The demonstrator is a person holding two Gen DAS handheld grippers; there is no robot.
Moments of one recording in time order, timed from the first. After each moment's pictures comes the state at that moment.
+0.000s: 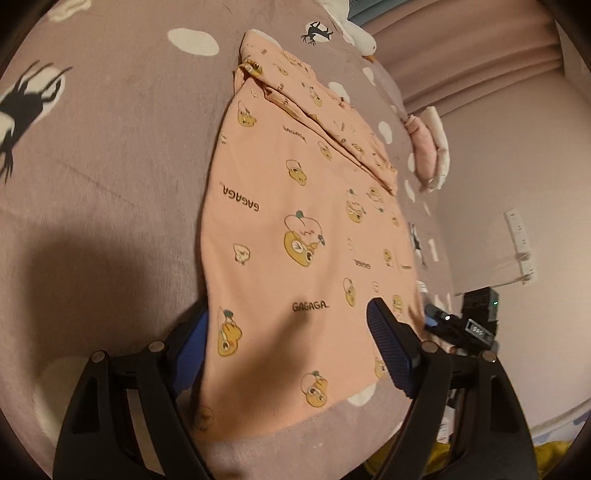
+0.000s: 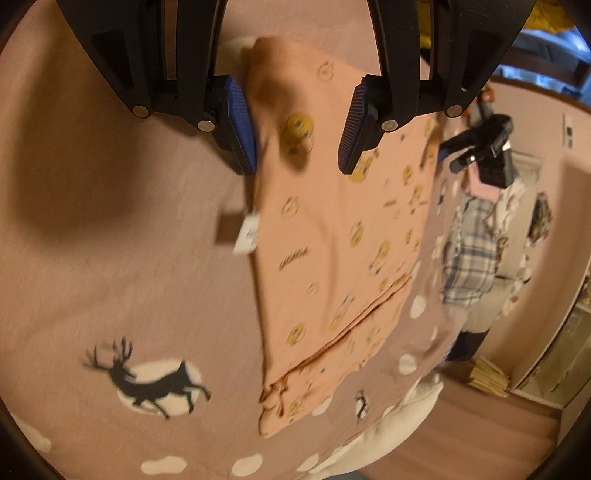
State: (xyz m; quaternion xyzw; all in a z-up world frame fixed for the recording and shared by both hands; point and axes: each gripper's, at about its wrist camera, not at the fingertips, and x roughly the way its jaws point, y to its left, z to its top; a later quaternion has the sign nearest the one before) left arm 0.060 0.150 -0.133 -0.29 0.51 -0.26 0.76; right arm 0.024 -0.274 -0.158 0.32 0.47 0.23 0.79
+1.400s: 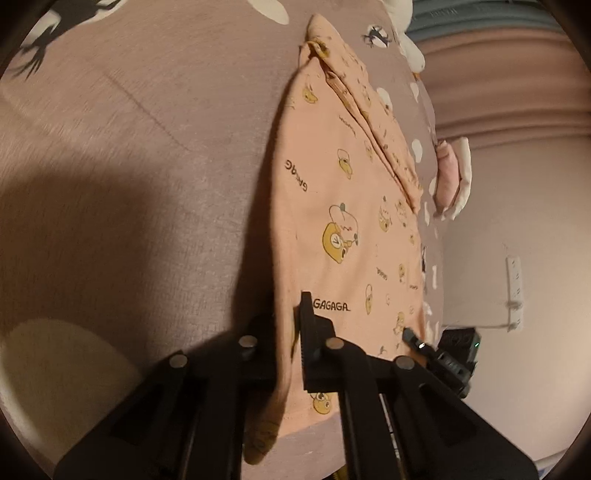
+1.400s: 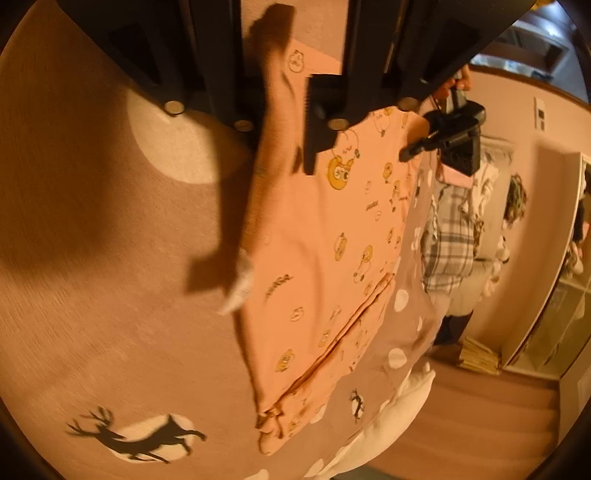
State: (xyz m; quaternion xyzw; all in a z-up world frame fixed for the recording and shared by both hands) left arm 0.060 0.166 -0.157 -0.37 0.55 -0.21 0.72; right arm 0.016 -0.265 -0.182 0.37 0.46 0.24 0.77
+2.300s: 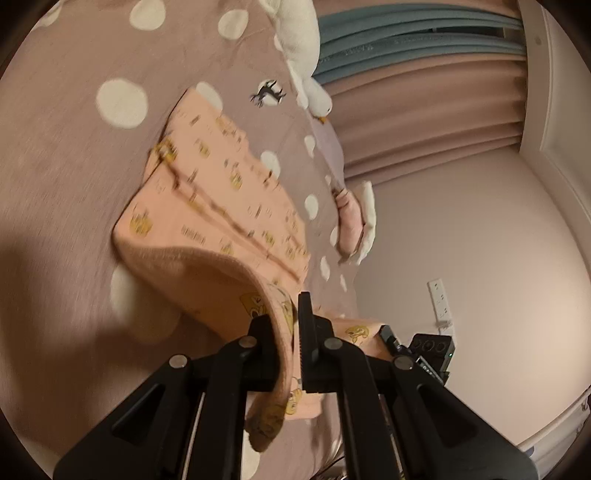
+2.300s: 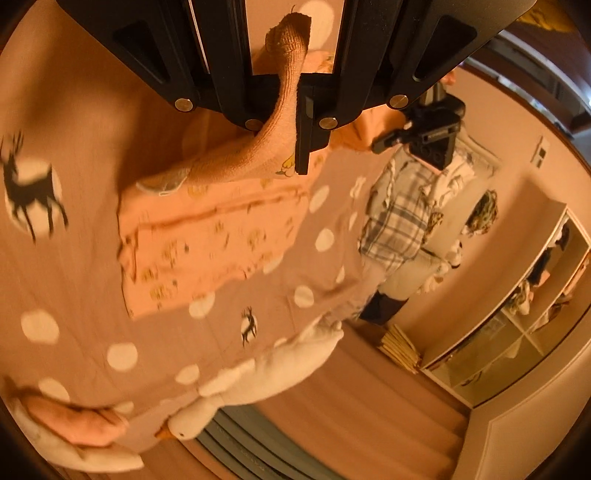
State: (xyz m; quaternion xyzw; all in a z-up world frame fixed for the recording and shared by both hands) left arm 0.117 0.160 -0.071 -0.44 0.40 -0.32 0.73; right arm 0.071 -0.247 -0.053 0.30 0.30 0.31 0.85
